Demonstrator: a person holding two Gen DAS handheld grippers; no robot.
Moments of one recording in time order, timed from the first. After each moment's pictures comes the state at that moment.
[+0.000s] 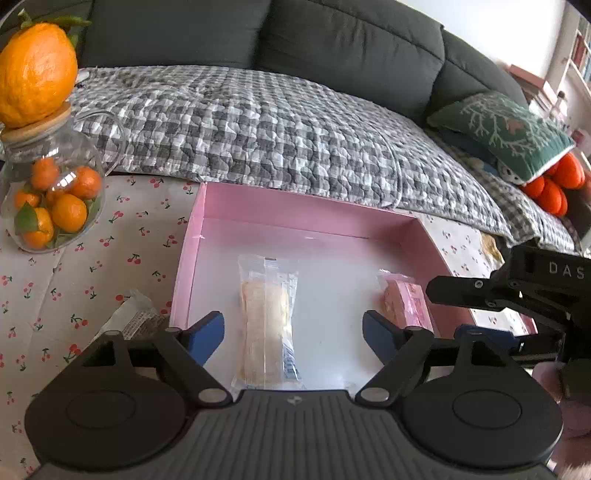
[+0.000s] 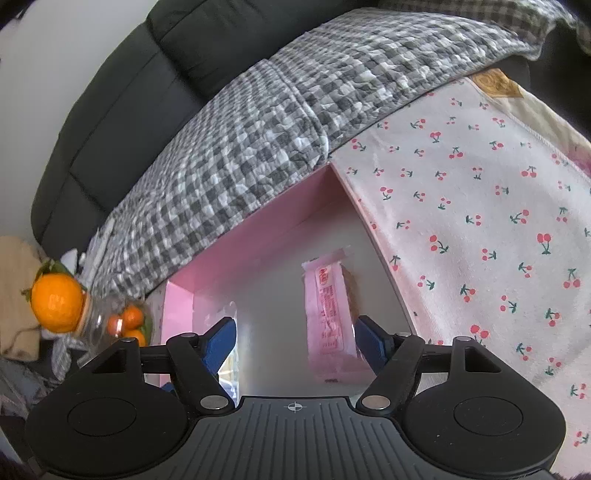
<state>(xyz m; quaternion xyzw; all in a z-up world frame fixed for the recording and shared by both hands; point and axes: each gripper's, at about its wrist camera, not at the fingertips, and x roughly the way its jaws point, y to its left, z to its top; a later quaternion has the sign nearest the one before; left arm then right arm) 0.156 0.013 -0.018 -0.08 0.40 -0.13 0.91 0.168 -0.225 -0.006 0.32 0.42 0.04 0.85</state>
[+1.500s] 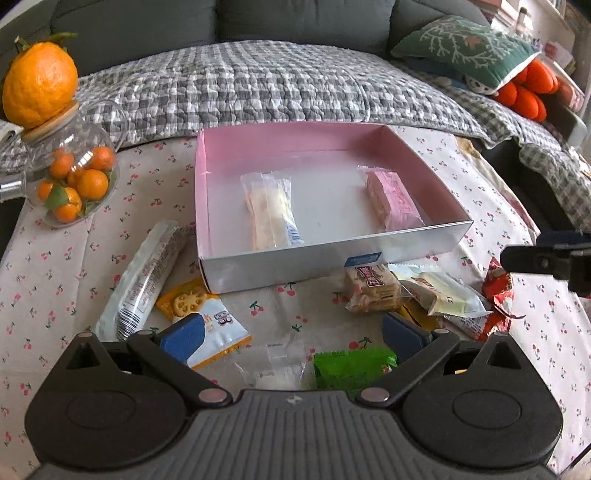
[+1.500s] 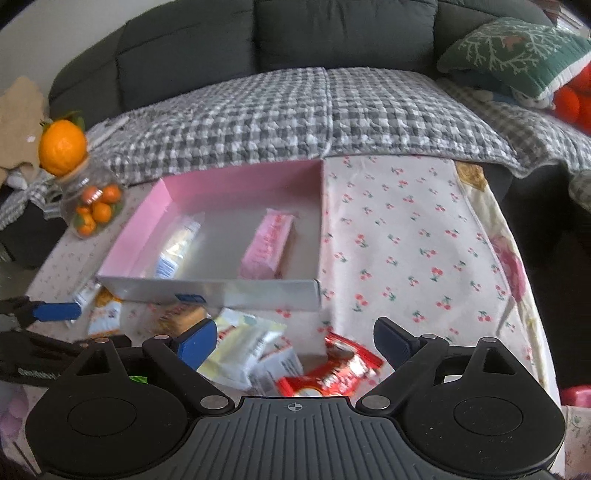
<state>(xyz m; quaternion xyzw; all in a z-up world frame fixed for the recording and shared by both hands) 0.090 0.017 -0.018 0.03 0.44 -0.15 0.88 0.068 -0.232 0.015 0.06 0.42 0.06 0.90</state>
